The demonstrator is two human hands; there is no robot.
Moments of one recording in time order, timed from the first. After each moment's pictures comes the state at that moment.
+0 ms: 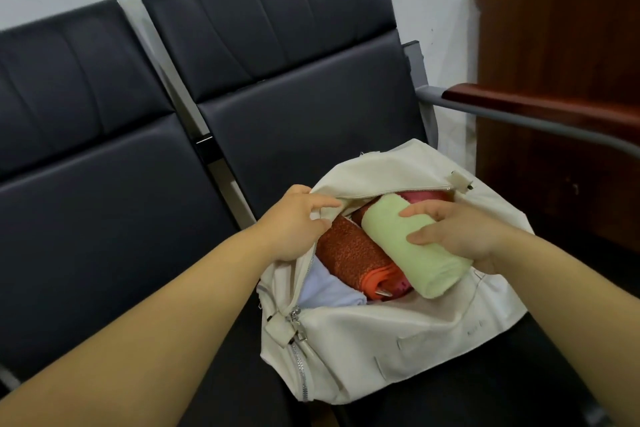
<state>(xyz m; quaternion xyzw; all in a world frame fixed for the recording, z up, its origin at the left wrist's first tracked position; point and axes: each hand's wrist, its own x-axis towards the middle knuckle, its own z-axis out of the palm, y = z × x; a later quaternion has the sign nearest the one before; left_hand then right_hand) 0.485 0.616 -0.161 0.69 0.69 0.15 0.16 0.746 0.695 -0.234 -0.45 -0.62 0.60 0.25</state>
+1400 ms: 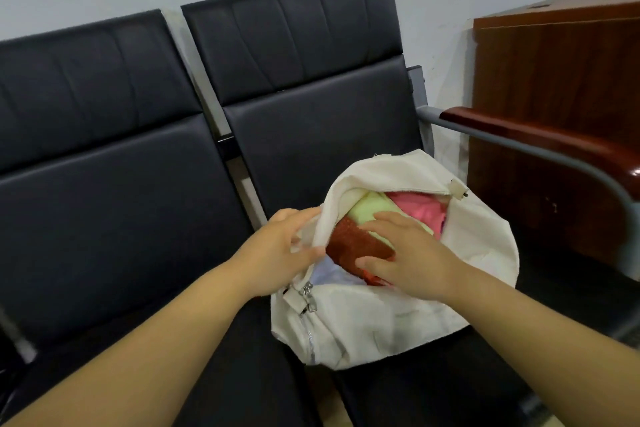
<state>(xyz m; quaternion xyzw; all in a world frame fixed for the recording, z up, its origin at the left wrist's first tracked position) 0.468 0.532 -0.161 0.68 0.69 0.20 0.16 0.707 0.614 -0.210 -0.40 -0.87 0.21 0.21</state>
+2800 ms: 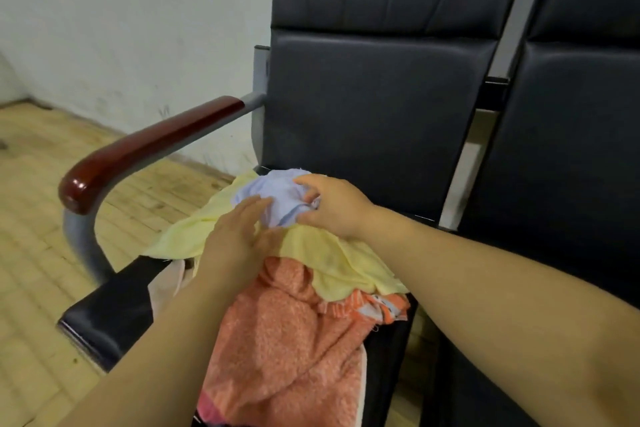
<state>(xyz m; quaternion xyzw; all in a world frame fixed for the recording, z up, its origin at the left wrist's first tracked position) 0.011 -0.061 -0.249 0.15 0.94 0.32 -0.04 -0.003 0.155 -0.226 0.06 -0.94 0.32 0.02</state>
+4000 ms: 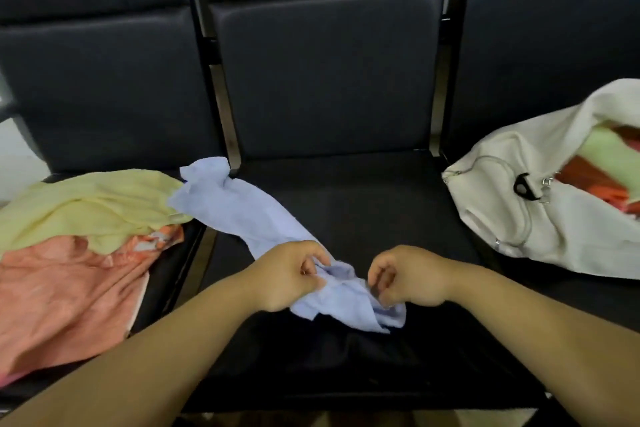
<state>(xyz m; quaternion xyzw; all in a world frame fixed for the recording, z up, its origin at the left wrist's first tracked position) 0.315 0.198 -0.258 0.50 0.77 0.22 0.33 0.496 0.385 -0.271 -0.20 -0.87 0.41 -0.17</state>
